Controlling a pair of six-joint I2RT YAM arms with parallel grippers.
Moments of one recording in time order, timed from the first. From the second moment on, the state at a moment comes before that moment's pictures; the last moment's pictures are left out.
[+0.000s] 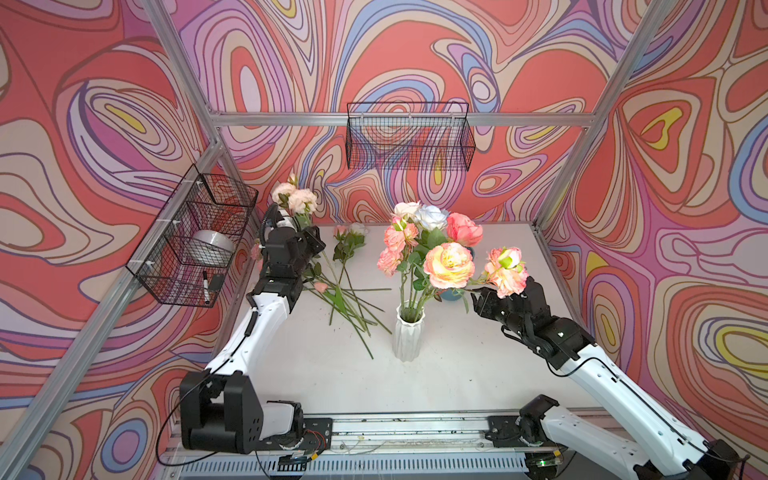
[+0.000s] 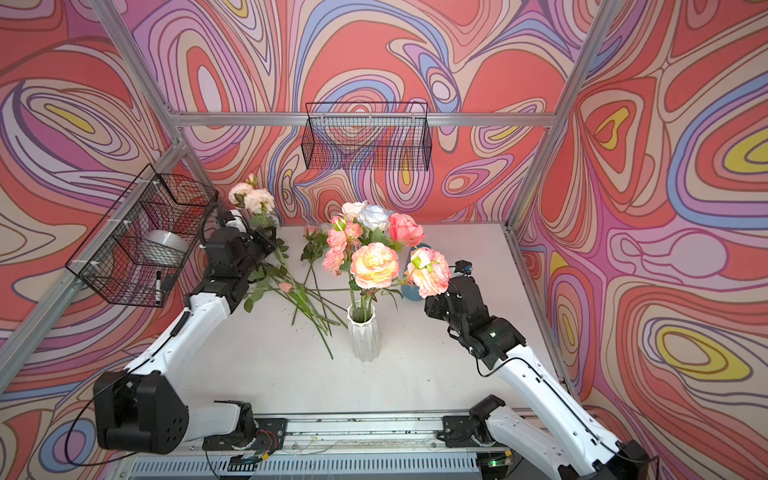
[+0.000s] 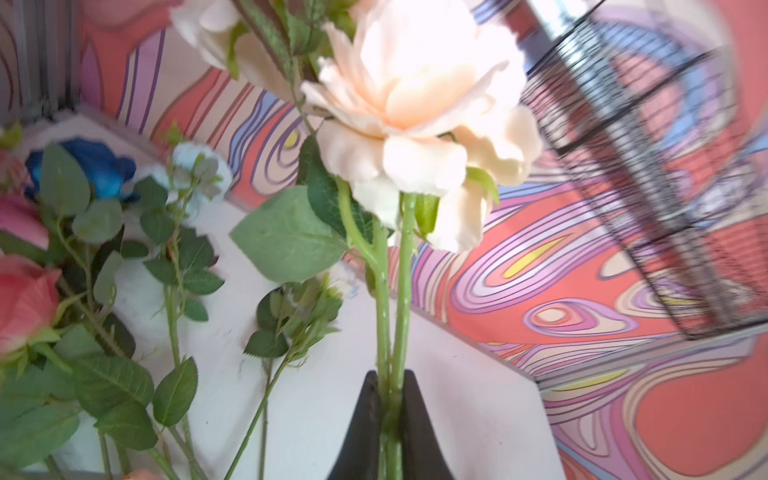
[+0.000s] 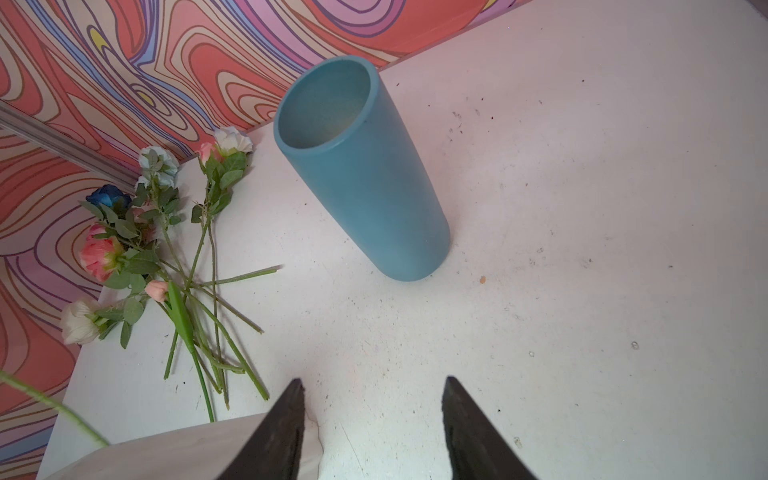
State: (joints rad) left arm -0.08 1.24 1.03 0.07 0.06 -0.73; right arm 0.48 0.90 0.85 -0.56 0.18 0.60
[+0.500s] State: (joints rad) left arm -0.43 0.84 1.13 0.11 0.04 -0.51; right arm 0.48 0.91 0.87 -0.55 0.17 0.60
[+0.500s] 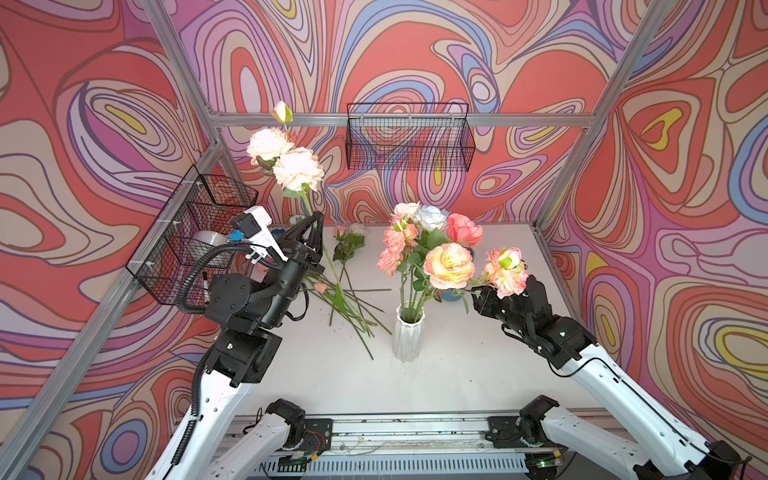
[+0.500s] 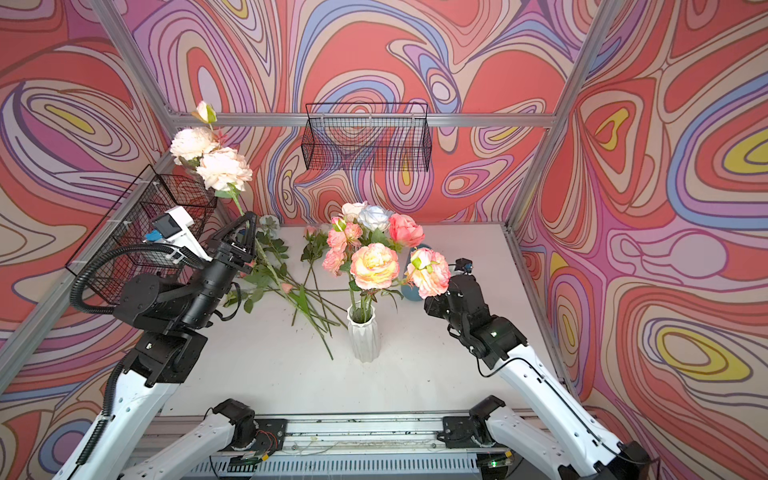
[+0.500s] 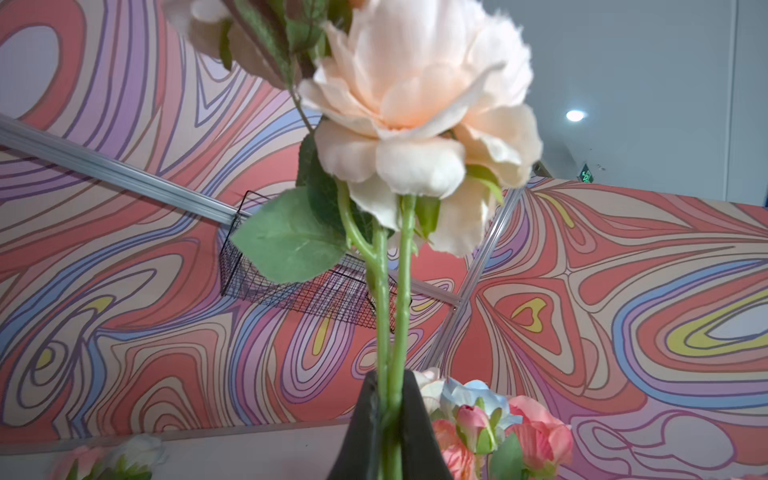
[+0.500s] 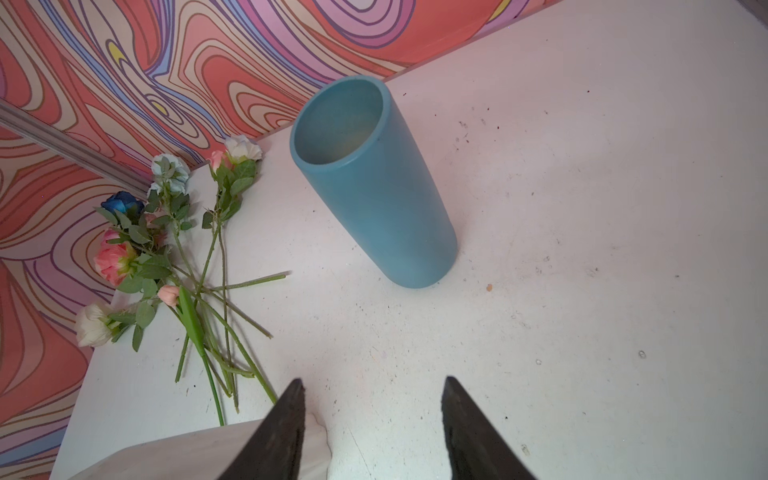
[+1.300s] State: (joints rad) left arm -0.68 1.16 1.29 0.34 0.12 -0.34; right arm 0.48 0.89 0.88 -0.58 0.19 0.60
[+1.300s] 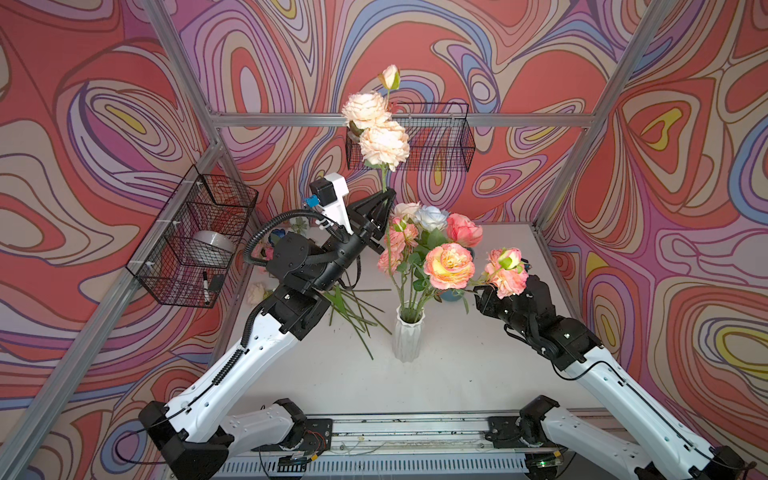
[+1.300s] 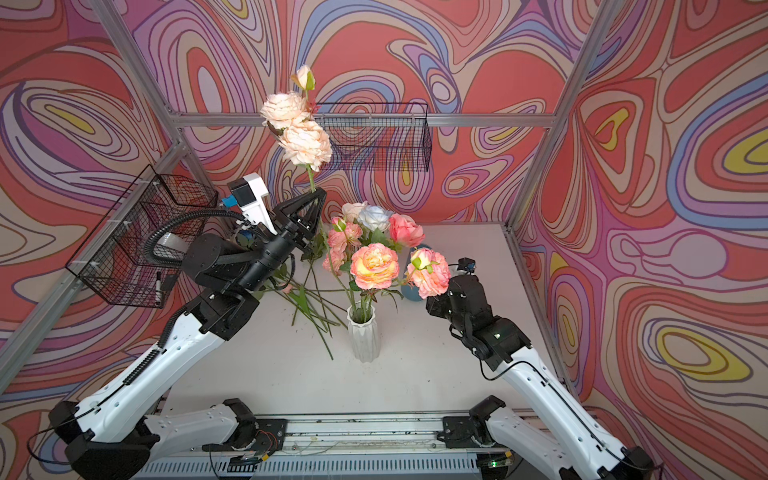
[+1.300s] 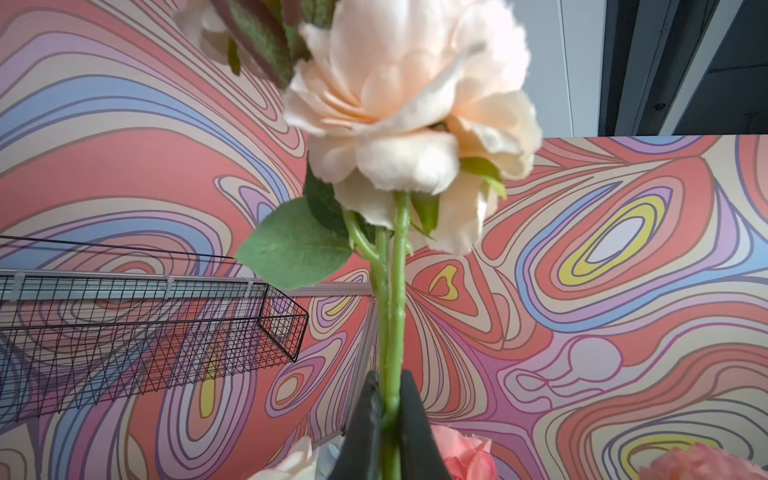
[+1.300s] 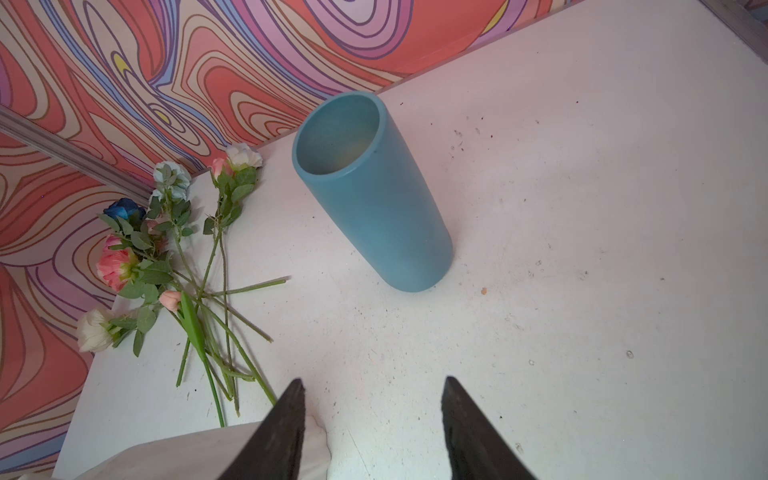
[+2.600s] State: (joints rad) left arm -0.29 0.86 0.73 -0.25 -0.07 -0.67; right arm 0.48 0.90 0.84 -0.55 0.16 0.60
